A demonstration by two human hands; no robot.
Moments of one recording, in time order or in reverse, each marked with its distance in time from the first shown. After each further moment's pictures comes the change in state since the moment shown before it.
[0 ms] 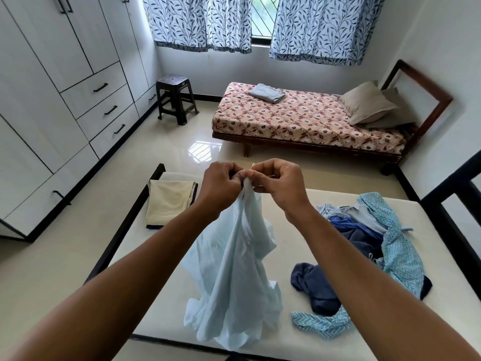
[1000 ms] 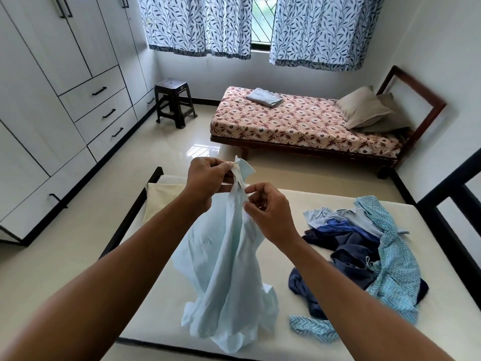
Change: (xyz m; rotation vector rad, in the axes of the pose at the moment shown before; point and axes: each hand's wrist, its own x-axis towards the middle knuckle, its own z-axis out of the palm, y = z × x) left_hand 0.015 0.004 -0.017 -0.396 0.070 -0.272; right_hand -0.035 0.042 0.015 -0.199 0.003 -0.147
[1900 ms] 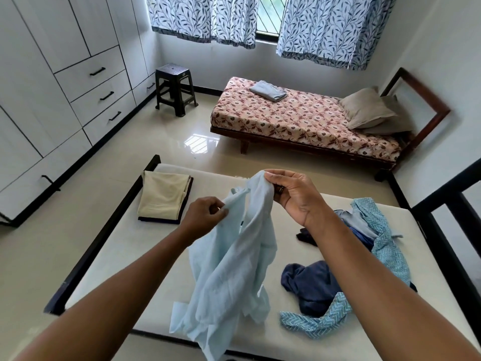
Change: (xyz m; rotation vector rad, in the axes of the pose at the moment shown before) left_hand 0.012 -0.137 -0.033 0.576 -0.162 0.190; right_hand 0.053 -0.011 -0.044 0.659 -0.074 0.558
